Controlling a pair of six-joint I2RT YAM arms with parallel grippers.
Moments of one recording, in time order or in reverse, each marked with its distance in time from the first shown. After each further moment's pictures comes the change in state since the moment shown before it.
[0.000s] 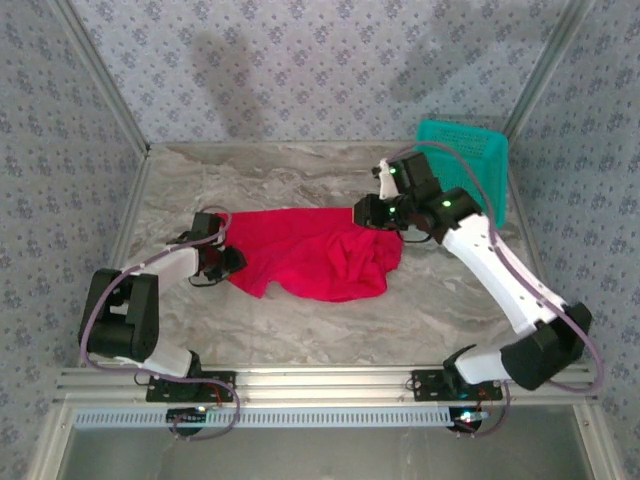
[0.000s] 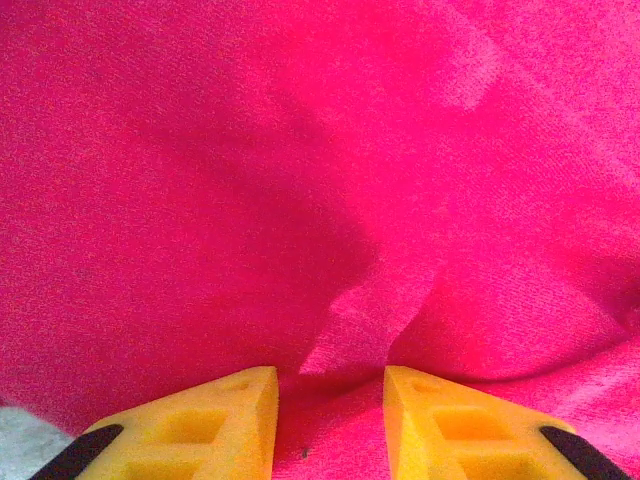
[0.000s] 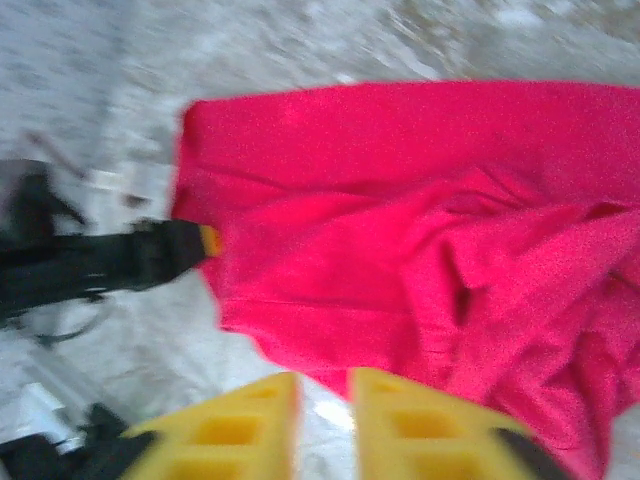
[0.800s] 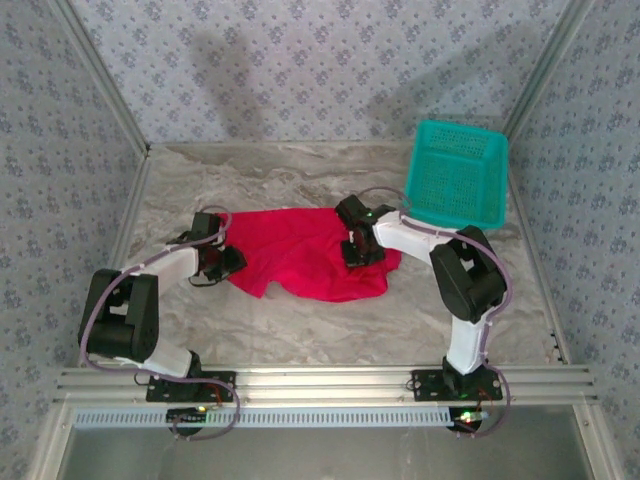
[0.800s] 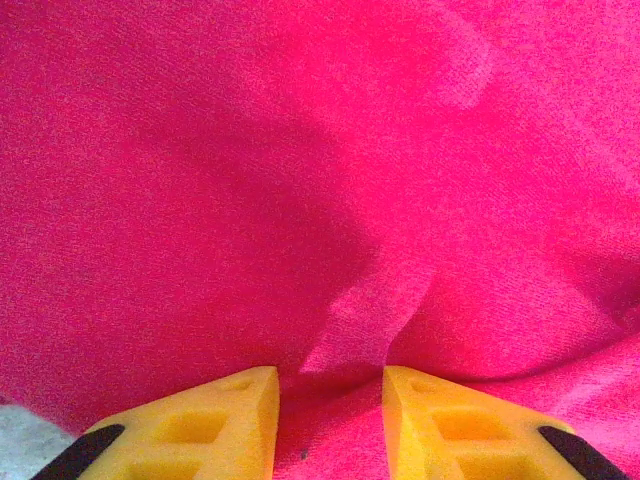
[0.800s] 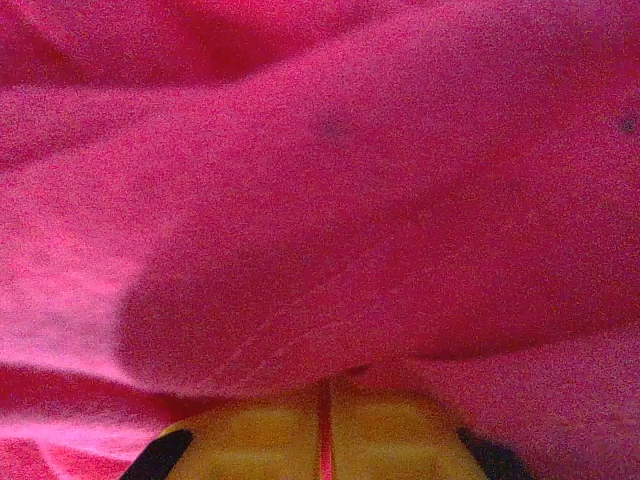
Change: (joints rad) left arm 0.000 -0.003 0.000 0.000 0.000 0.000; right arm 0.089 0.468 -0.140 0.099 0.283 -0.072
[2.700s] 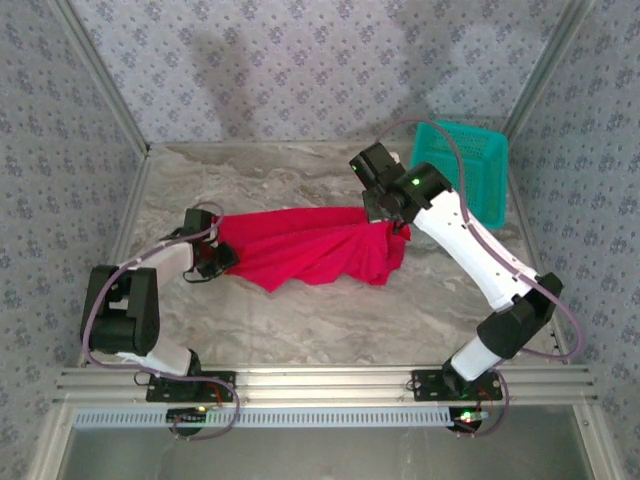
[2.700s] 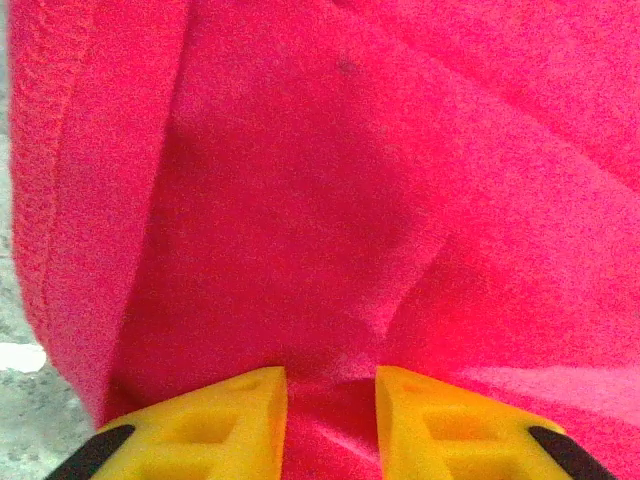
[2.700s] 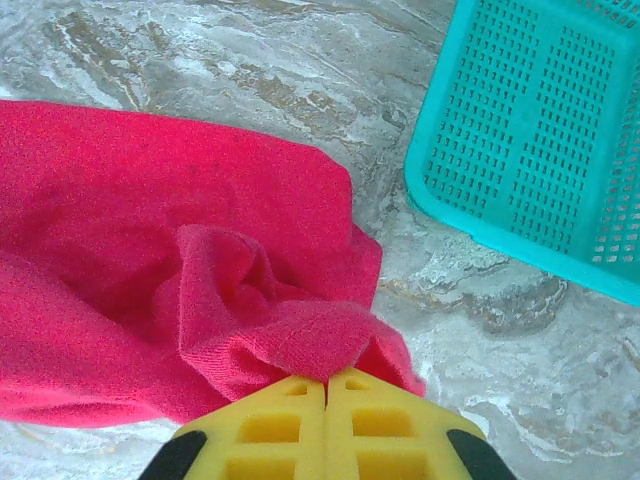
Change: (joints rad) left arm 0.070 0.030 0.040 -0.027 0.011 0.032; right arm 0.040 -0.274 0.495 -0.507 0.412 -0.012
